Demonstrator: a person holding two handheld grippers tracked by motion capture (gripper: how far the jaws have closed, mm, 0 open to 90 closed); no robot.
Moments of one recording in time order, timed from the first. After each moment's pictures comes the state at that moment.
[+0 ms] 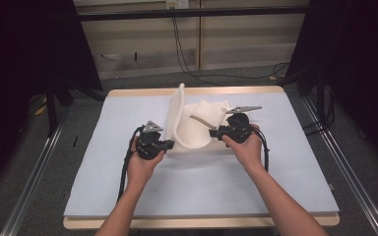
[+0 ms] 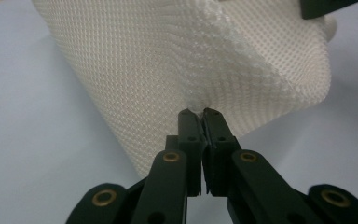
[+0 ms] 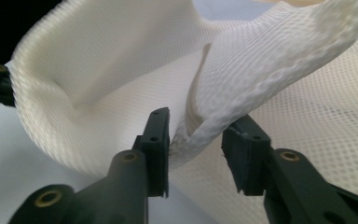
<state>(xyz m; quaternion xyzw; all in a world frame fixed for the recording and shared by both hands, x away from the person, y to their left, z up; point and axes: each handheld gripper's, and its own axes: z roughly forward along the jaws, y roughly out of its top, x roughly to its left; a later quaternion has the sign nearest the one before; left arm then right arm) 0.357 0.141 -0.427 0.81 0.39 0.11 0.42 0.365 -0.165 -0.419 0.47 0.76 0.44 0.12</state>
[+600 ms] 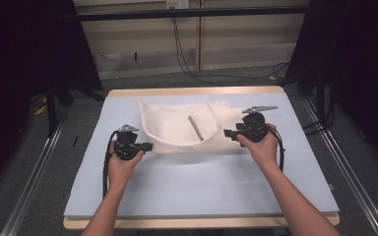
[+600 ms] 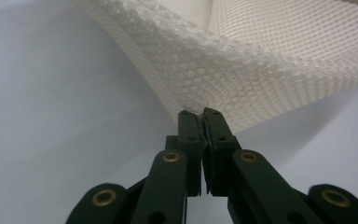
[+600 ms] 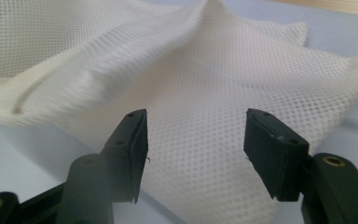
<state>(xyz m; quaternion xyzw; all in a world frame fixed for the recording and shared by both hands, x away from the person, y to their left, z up) 0.369 0.200 -0.447 0.79 0.46 0.09 0.39 0.366 -0.210 -0.424 0.50 0.75 0.40 0.15</state>
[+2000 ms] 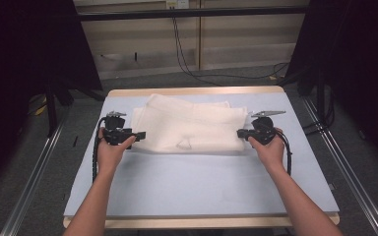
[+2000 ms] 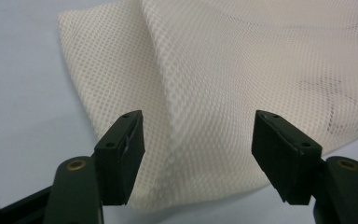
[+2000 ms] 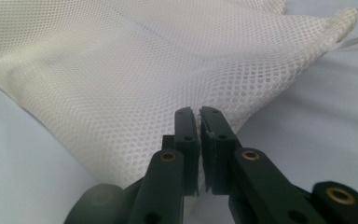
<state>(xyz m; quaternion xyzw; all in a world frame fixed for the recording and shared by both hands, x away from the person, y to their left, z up) 0.417 0.222 -0.428 0.78 0.49 0.11 0.38 0.371 -0.239 -0.450 0.50 0.75 0.40 0.14</state>
